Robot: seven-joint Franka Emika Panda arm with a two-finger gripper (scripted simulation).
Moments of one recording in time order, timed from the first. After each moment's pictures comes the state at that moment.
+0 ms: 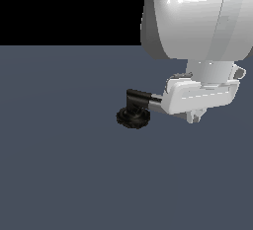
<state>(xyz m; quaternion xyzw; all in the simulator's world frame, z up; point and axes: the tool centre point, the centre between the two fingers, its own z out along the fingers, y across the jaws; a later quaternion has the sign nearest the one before) -0.106 -0.184 0.106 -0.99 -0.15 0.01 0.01</state>
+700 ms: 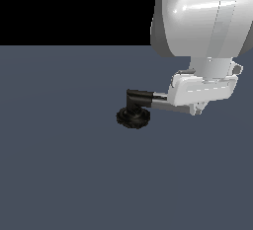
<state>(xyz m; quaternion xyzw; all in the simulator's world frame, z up) -0.065 -0.211 0.106 -0.99 -0.15 0.01 0.00</state>
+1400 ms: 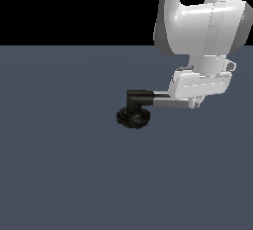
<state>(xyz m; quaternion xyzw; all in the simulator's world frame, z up) -0.023 -0.227 0.106 -0.99 -0.15 0.01 0.00</state>
